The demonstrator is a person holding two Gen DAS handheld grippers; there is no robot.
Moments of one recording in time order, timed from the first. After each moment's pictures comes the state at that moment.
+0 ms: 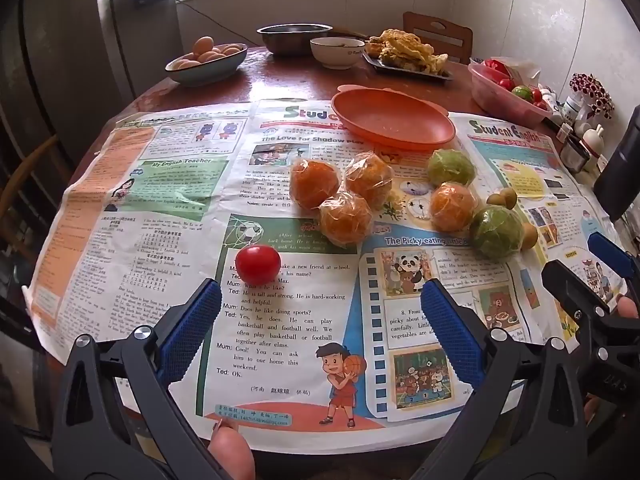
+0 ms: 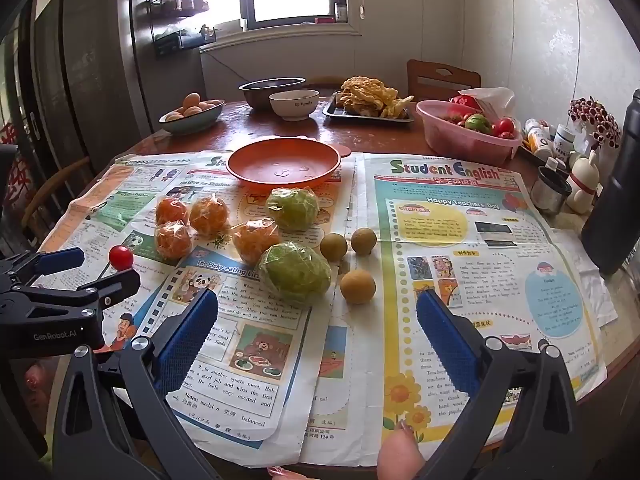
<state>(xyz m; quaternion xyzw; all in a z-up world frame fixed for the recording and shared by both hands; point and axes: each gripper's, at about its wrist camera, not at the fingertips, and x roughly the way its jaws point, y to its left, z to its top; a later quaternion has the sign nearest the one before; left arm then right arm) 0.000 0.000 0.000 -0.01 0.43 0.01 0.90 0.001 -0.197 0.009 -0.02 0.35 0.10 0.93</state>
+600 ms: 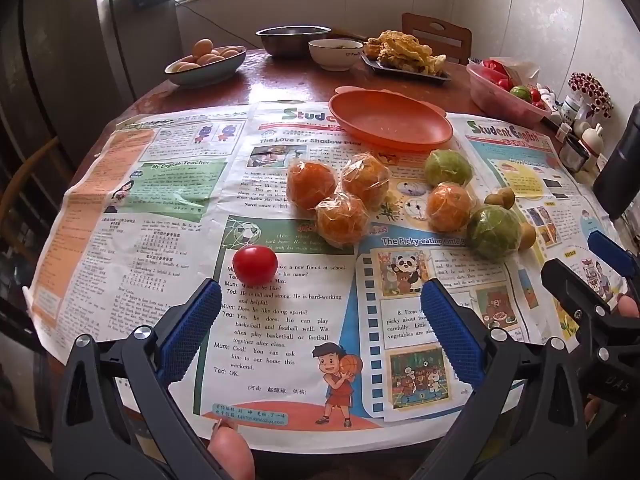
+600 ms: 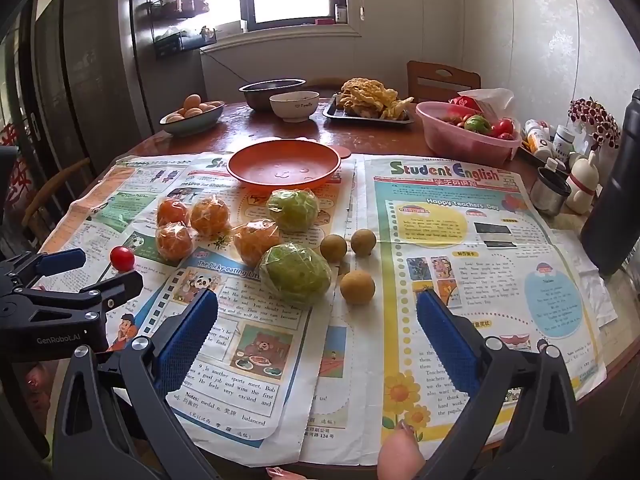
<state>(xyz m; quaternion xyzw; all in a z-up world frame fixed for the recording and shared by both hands) -0.001 -0.005 0.001 -0.01 0.43 0.01 0.90 -0.001 -0.197 0.010 -0.02 0.35 0.10 0.93</state>
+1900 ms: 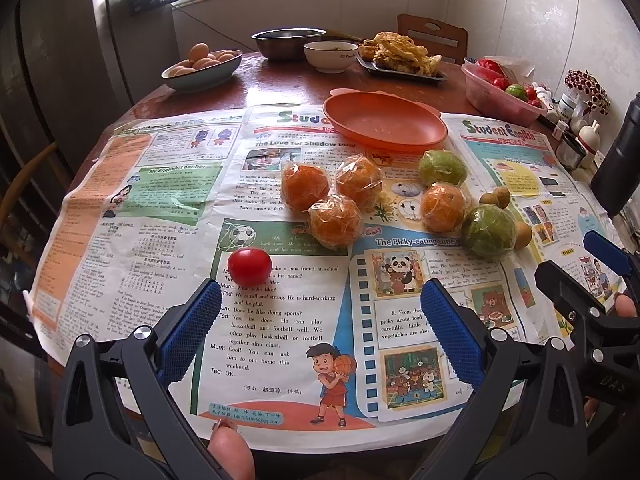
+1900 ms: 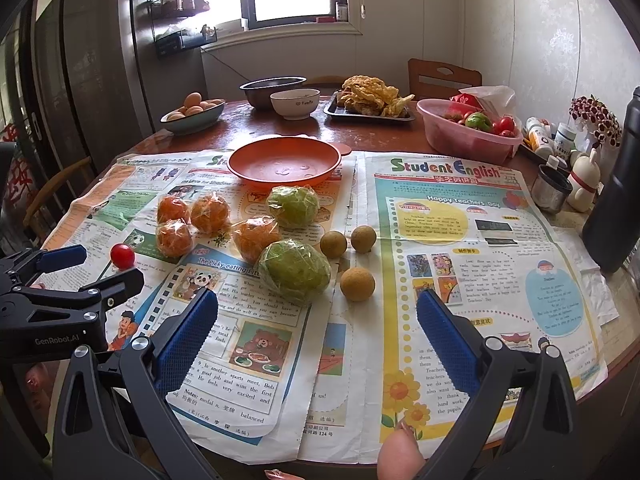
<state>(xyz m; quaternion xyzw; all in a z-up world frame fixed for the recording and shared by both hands) -0.003 -0.007 0.002 0.00 0.42 0.00 0.91 -0.001 -0.197 0.010 -0.02 0.35 0.10 0.93</state>
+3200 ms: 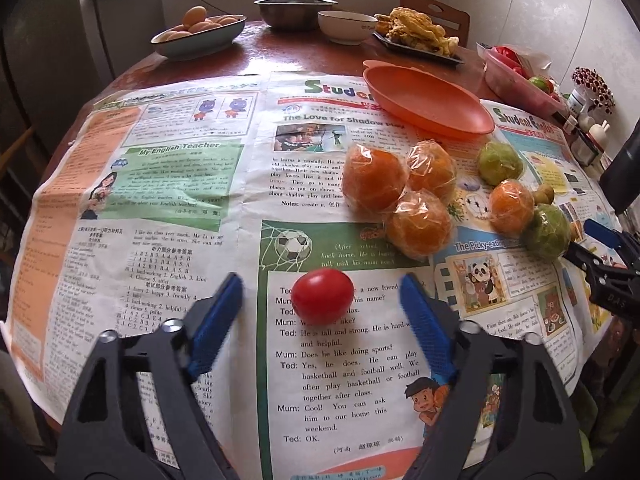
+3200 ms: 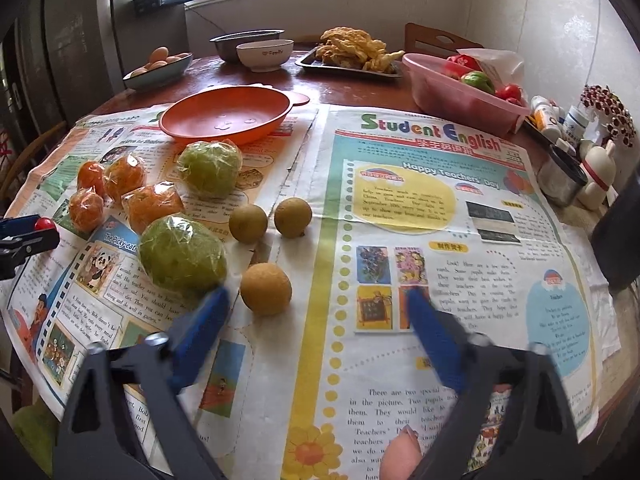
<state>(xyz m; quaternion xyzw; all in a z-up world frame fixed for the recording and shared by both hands) 0.041 0.050 -0.030 -0.02 0.46 -0.04 0.88 0.065 -0.232 -0.037 -0.06 0.42 0.09 0.90</state>
